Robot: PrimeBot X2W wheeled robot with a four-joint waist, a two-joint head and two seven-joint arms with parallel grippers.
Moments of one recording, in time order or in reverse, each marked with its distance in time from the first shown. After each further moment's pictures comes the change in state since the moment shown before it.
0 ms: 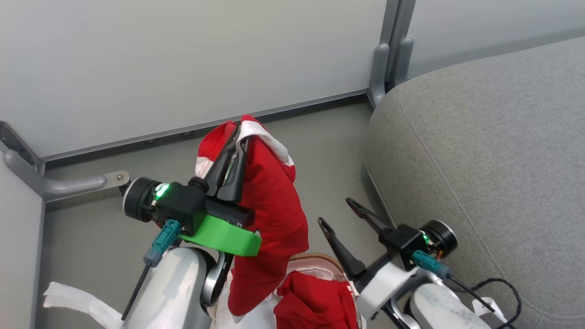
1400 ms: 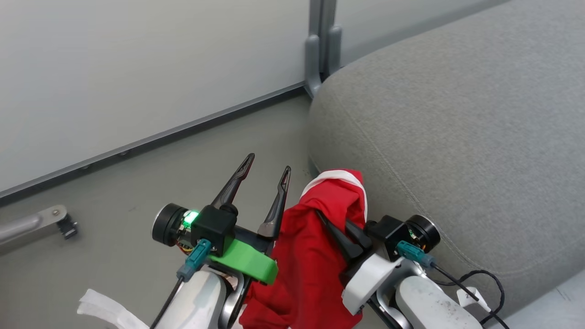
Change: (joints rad) left arm 0.045 -0.002 -0.099 0.084 -0.005 0.022 -0.002; right arm -0.077 0.050 0.059 0.074 0.045 0.000 0.000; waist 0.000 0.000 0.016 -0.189
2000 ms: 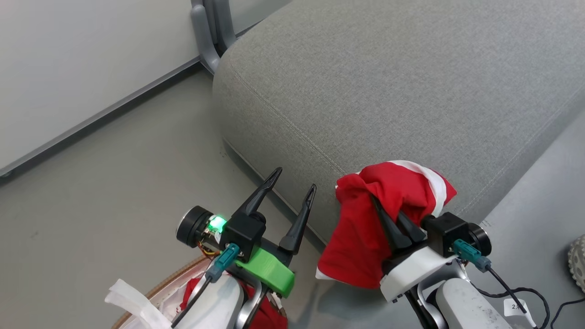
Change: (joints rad) left arm -0.030 -0.002 -0.096 0.079 0.021 -0.022 0.000; right arm 0.121 -0.009 -0.245 -0.096 -0.018 0.000 0.000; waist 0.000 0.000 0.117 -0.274
